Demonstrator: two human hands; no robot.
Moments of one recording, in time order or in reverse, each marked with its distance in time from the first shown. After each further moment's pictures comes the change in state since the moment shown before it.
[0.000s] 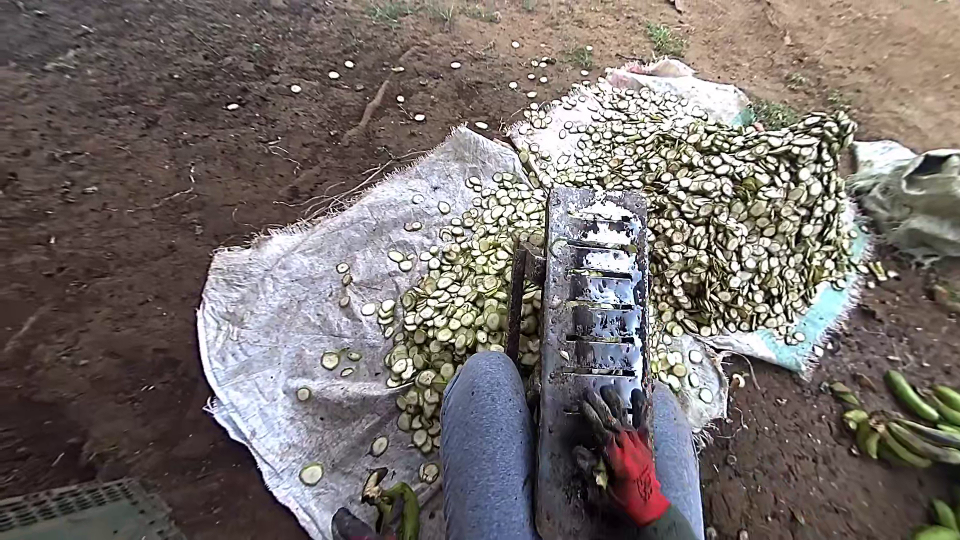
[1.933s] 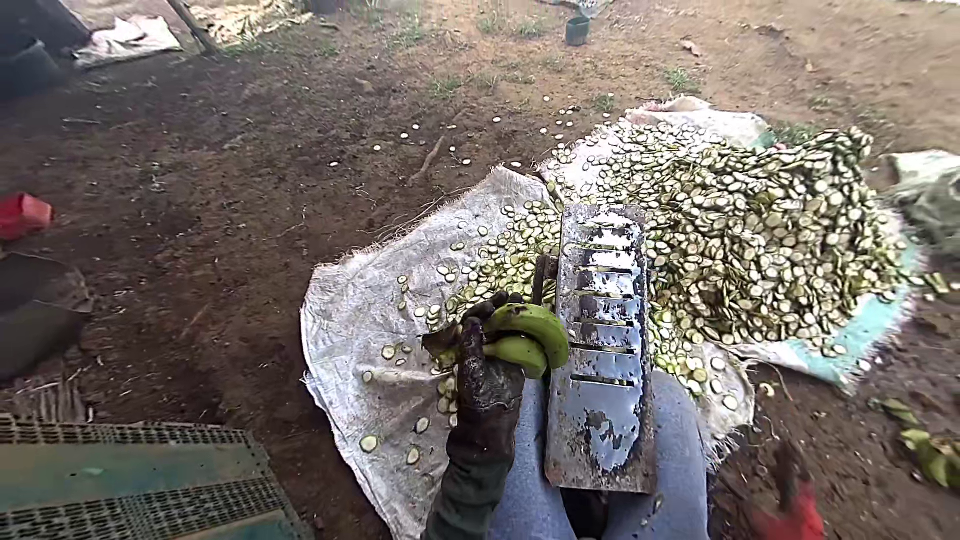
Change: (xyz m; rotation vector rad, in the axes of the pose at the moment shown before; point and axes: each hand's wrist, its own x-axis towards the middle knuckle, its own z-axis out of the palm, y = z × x) left_hand -0.087 0.347 -0.220 -2.039 -0.593 0.441; right_hand -0.132 0.044 -0.139 0.318 0.182 0.712
